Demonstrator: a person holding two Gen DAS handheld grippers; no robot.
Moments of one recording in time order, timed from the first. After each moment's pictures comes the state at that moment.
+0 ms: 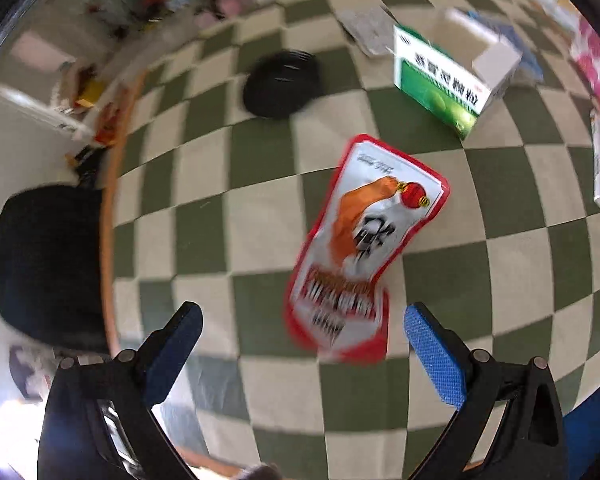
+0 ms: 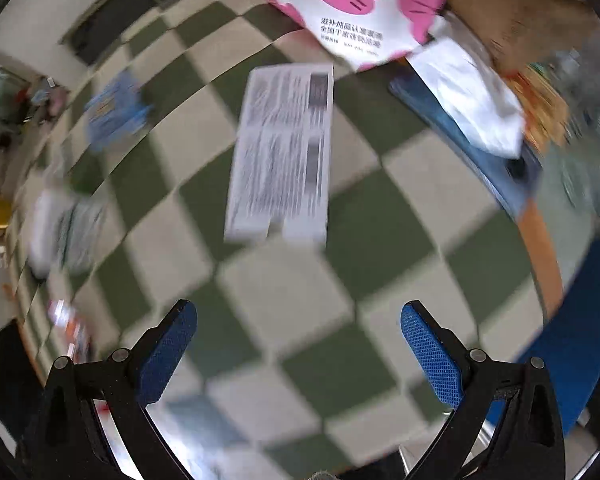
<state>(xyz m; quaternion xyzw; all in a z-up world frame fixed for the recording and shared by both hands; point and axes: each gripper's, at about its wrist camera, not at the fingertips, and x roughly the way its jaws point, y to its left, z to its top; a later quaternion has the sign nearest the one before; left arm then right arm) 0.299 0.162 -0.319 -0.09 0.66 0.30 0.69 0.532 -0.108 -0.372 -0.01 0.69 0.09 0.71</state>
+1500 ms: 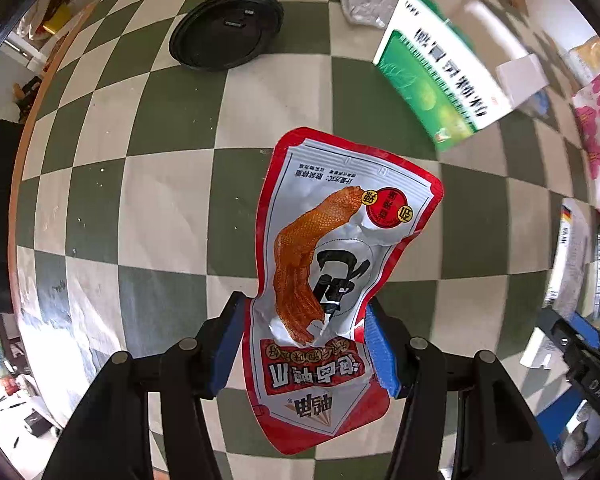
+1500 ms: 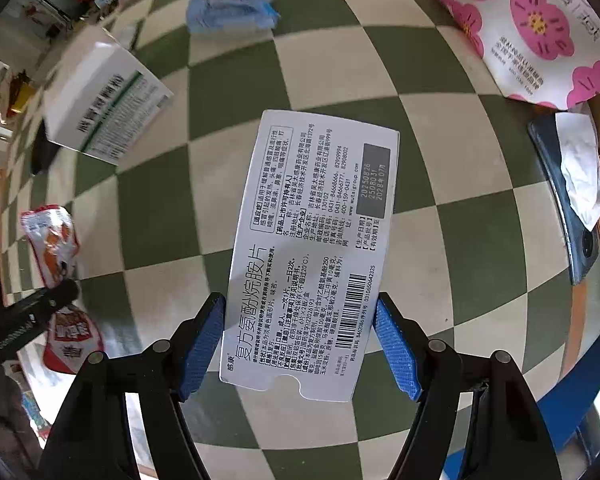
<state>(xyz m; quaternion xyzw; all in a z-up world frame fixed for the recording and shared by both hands) 0.295 0.135 -0.318 -0.26 0.64 0.25 0.67 0.500 -0.024 -0.387 -0.14 0.67 0.22 0.69</state>
